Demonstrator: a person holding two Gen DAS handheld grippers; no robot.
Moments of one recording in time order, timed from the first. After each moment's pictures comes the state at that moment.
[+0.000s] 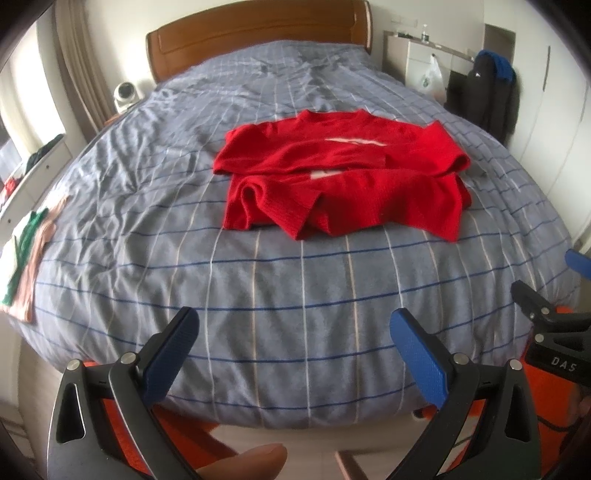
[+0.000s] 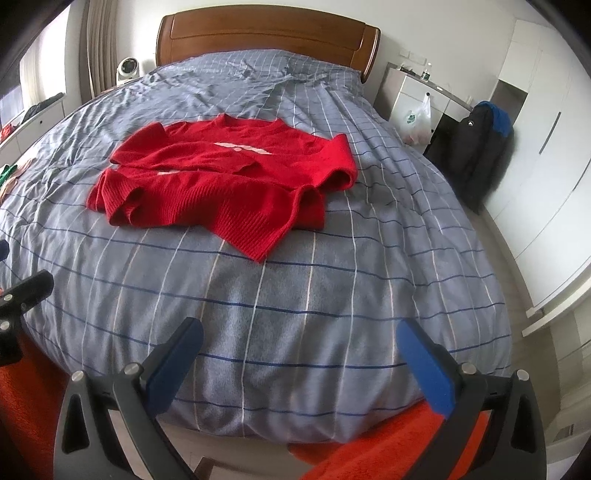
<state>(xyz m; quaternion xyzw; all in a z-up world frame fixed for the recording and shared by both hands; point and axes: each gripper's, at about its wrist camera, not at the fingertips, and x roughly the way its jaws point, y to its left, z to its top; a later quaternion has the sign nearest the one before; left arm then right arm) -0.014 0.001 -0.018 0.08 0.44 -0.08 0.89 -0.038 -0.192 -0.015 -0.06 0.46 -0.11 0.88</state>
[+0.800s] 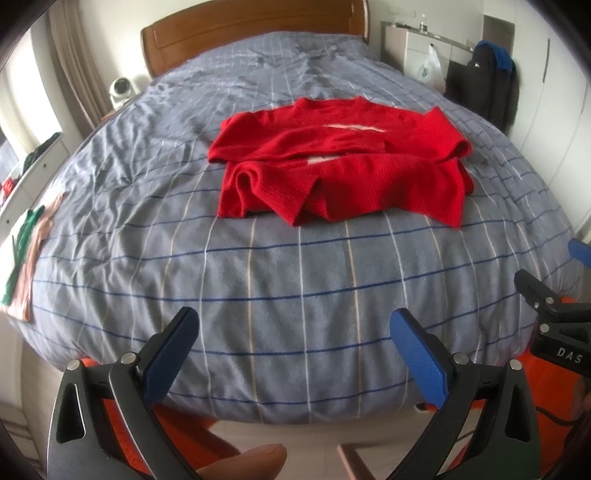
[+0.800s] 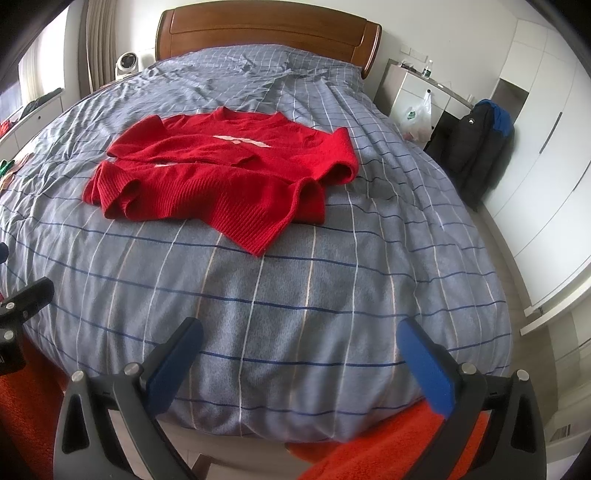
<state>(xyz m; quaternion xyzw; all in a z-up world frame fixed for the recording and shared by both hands) -0.009 0.002 -0.030 0.08 0.45 -0.08 0.88 -0.036 -0.193 -0.023 -0.06 0.46 -0.11 0.88</state>
